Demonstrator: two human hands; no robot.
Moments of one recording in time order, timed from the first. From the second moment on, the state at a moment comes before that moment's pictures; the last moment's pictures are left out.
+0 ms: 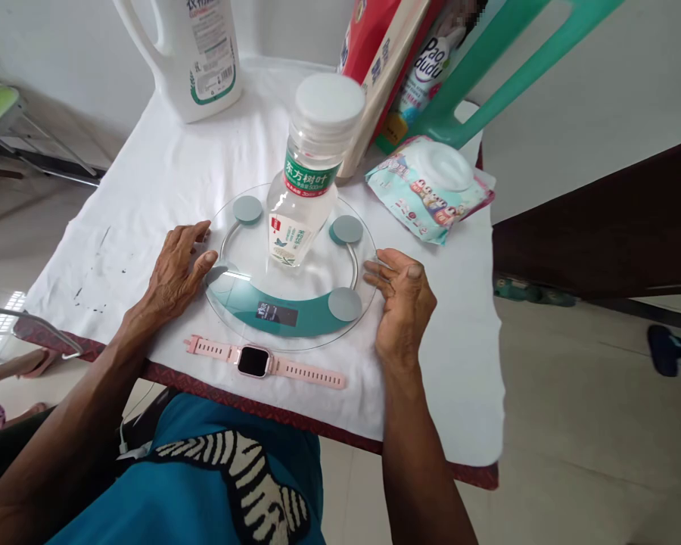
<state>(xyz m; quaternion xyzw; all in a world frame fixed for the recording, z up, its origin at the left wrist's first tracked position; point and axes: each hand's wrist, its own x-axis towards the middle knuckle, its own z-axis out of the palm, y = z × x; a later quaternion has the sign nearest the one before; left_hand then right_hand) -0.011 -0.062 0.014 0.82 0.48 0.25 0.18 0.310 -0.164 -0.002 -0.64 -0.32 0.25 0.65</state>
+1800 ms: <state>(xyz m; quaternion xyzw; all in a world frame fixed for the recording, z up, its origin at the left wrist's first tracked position) -0.012 -0.061 0.000 0.84 0.46 0.27 0.12 0.351 -0.055 0.088 -0.65 -0.40 -0.03 0.65</state>
